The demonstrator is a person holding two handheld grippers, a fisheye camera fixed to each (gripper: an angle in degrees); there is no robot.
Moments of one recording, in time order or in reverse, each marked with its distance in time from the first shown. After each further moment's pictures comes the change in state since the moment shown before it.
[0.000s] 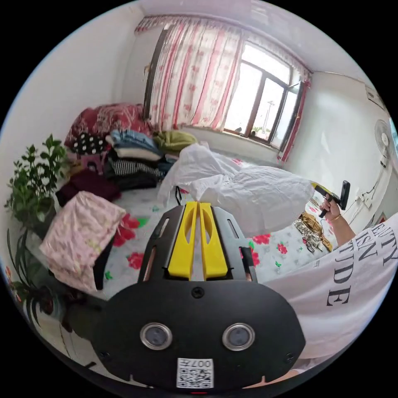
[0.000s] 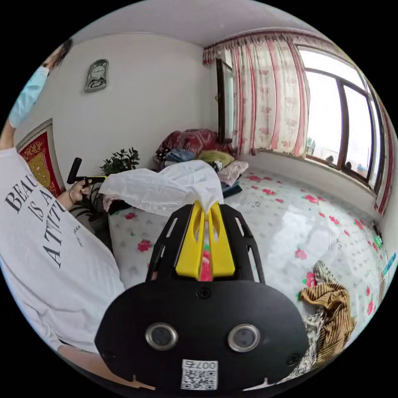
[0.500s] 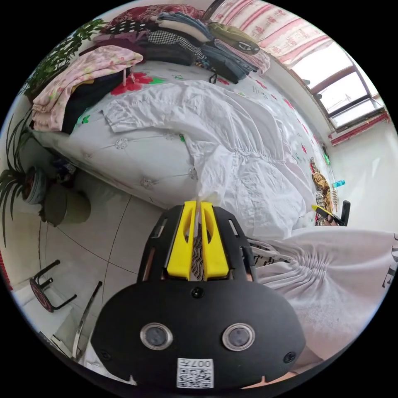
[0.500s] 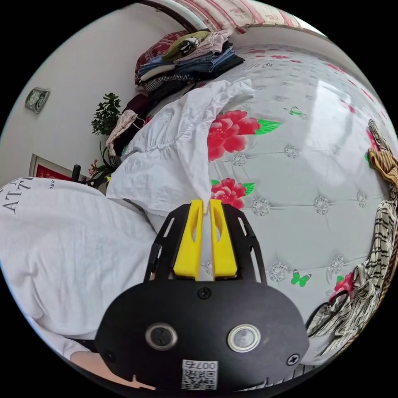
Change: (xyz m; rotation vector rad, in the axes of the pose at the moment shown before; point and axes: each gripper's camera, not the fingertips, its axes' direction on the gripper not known) left arm 0.057 0.151 0.112 -0.487 -0.104 -0.414; right arm 0.045 0.321 0.169 -0.610 -0.299 0.377
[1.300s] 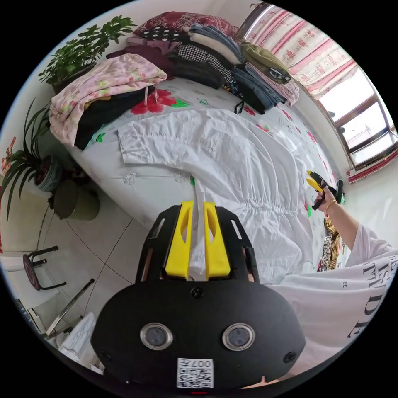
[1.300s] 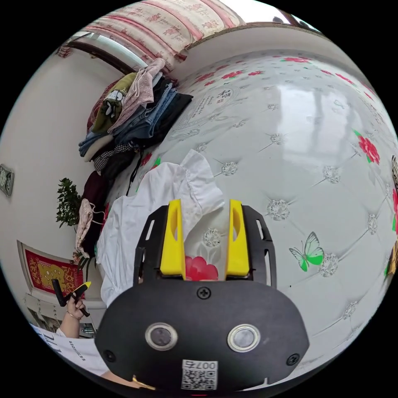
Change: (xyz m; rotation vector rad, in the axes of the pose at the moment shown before) left arm 0.052 -0.119 0.043 0.111 -0.090 -0.131; right arm 0.072 -0.215 0.150 0.243 0.063 0.297
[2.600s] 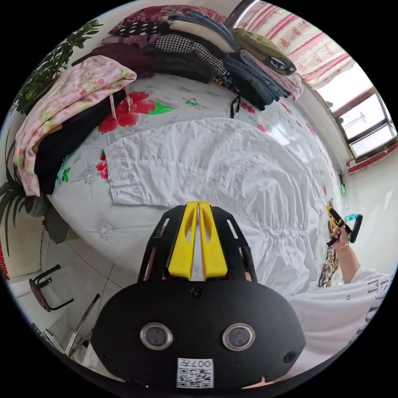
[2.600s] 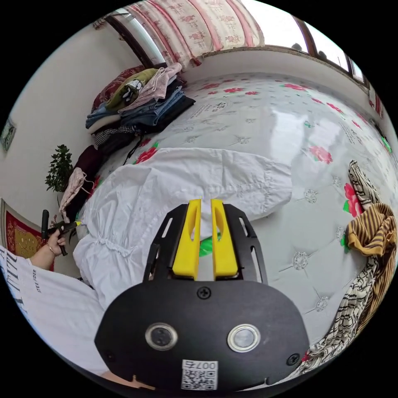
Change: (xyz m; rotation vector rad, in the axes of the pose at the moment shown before) left arm 0.001 -0.042 0.083 -0.061 0.021 0.075; right arm -0.135 0.188 -0.133 0.024 0.158 -0.170
